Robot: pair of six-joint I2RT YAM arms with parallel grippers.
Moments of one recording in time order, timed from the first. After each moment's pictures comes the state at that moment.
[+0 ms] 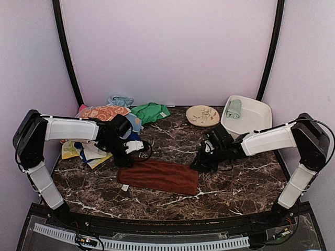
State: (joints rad) left arm -0.59 1.68 1.09 -0.64 0.15 0.66; right arm 0.74 1.68 0.84 -0.10 -0.34 0.99
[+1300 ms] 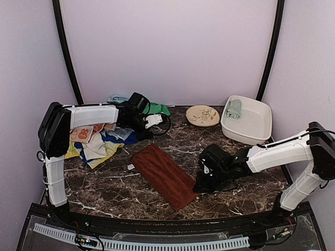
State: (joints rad) left arm -0.60 2.04 1.58 -0.49 0.01 0.70; right arm 1.01 1.53 0.72 -0.26 -0.16 1.04
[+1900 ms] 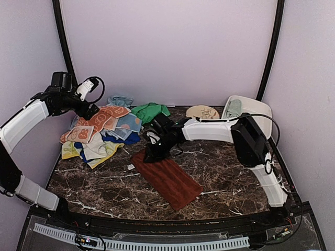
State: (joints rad) left arm -0.14 1.38 1.30 -0.53 0.09 0.56; right arm 0.92 2.33 1.89 -0.57 -0.41 0.49
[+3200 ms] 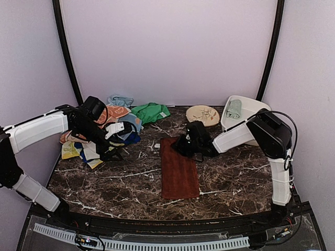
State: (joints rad) left arm -0.44 1.41 1.12 -0.83 0.39 0.72; right arm 0.75 2.12 1.18 0.32 -0.09 1.12
